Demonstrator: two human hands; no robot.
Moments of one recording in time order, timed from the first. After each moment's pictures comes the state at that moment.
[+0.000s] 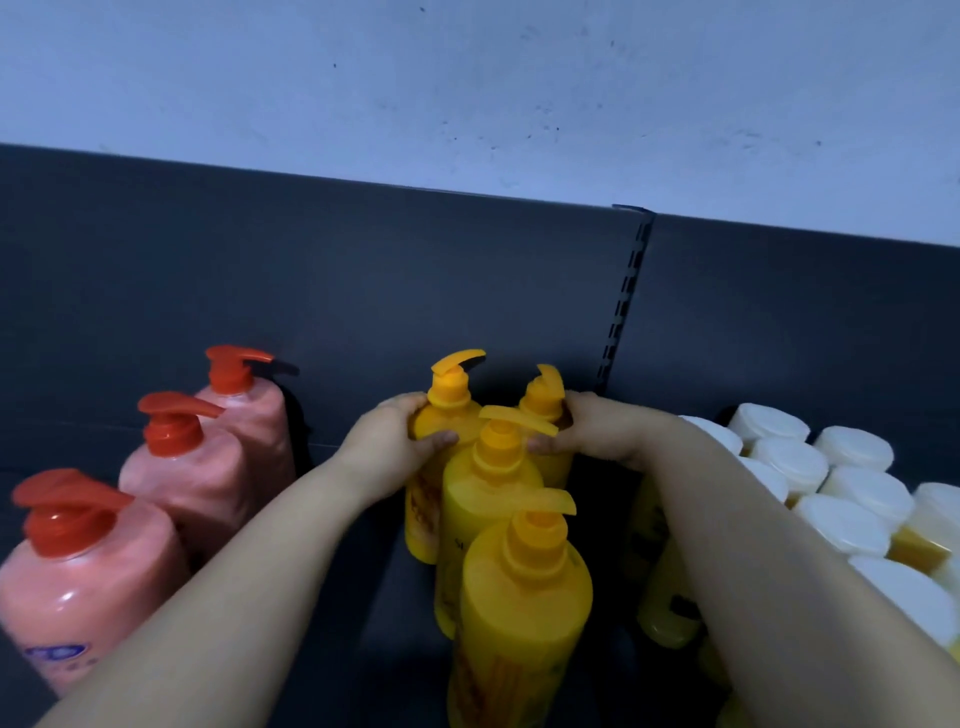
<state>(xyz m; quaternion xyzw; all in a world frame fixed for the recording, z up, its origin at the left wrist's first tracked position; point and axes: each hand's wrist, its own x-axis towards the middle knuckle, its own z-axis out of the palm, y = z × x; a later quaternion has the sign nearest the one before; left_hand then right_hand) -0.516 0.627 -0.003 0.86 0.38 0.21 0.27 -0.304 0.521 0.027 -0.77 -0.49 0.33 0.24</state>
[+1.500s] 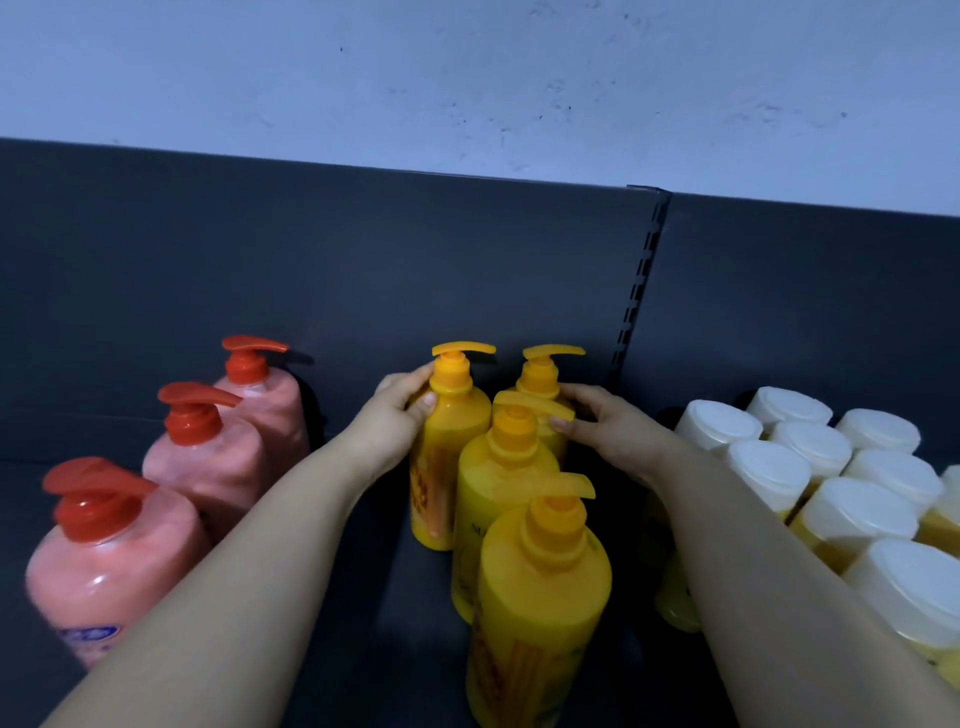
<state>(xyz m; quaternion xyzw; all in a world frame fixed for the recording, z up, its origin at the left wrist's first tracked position) -0.515 0.652 -0.021 0.78 0.33 0.30 0.44 -0.311 0.509 -0.001 -0.71 -0.49 0.29 0.41</state>
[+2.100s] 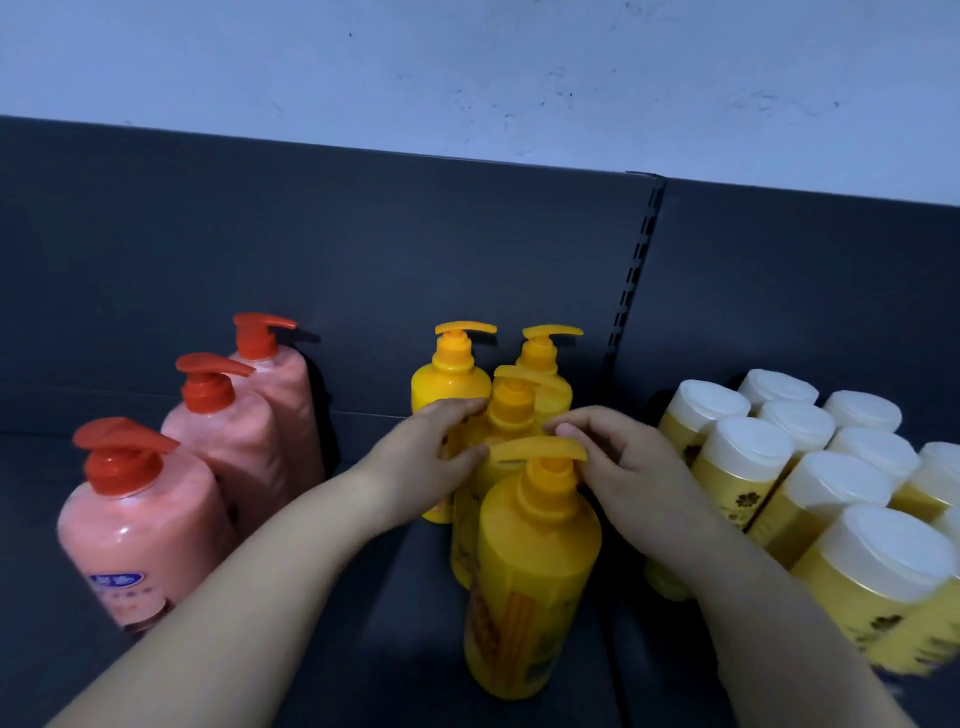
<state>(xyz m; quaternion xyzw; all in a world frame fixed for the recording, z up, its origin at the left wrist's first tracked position) -0.542 0.572 -0.008 0.88 0.27 0.22 0.32 -0.400 0.423 0.021 -0.70 -0.53 0.15 0.46</state>
